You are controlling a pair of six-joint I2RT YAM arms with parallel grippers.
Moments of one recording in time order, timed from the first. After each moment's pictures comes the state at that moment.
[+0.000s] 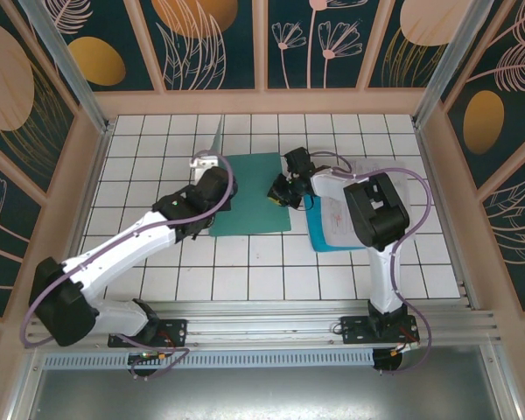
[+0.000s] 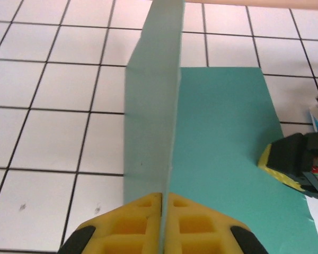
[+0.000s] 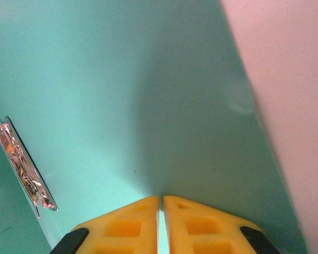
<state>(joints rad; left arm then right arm) -0.74 1.30 1.07 -0.56 -0.56 -0.63 0.49 2.10 1.35 -0.28 -0.41 0.96</state>
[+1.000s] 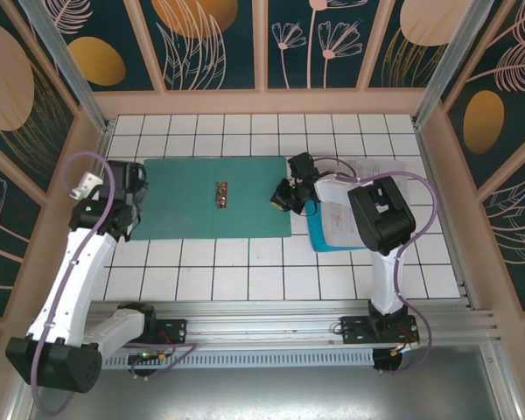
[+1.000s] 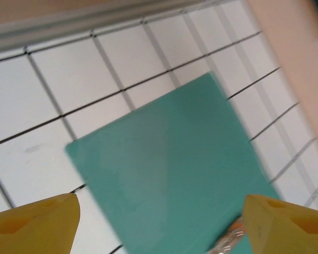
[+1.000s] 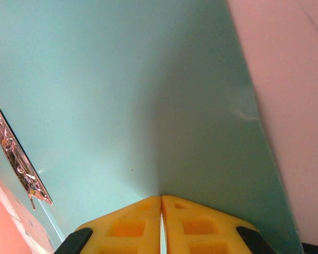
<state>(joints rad) -0.15 1.03 1.13 -0.94 -0.43 -1.18 0.49 2.04 1.25 -0.24 -0.41 0.99</state>
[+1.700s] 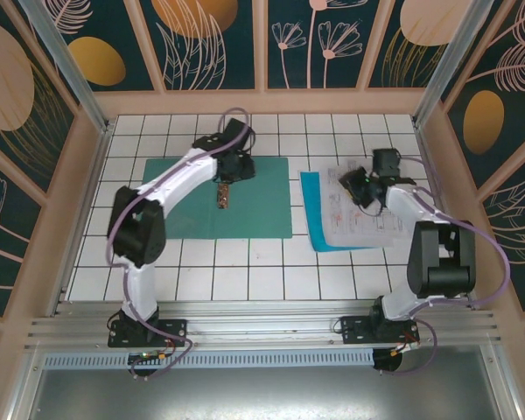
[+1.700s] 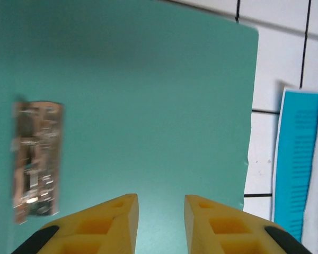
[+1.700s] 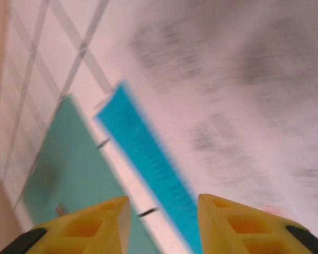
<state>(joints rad) -0.55 2.03 1.74 -0.78 0.00 -0.69 0.01 1.54 0.93 -0.35 -0.33 0.91</state>
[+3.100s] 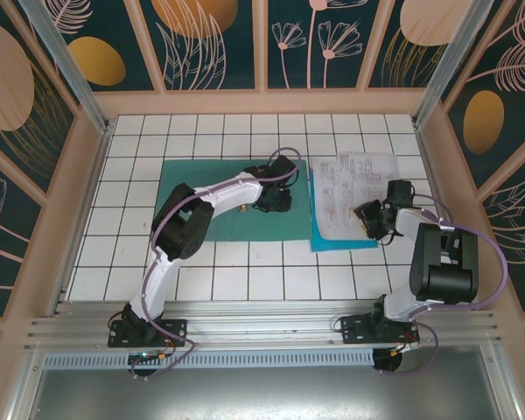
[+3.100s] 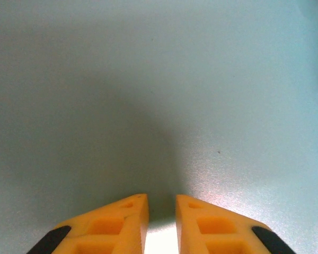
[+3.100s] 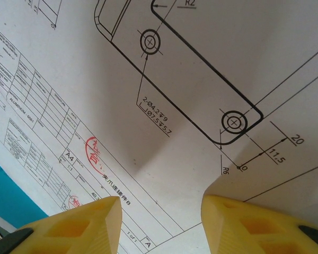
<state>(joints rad) -0.76 2.28 1.75 -0.63 0.02 -0.64 -0.12 1.53 0.68 -0.26 -0.33 0.89</state>
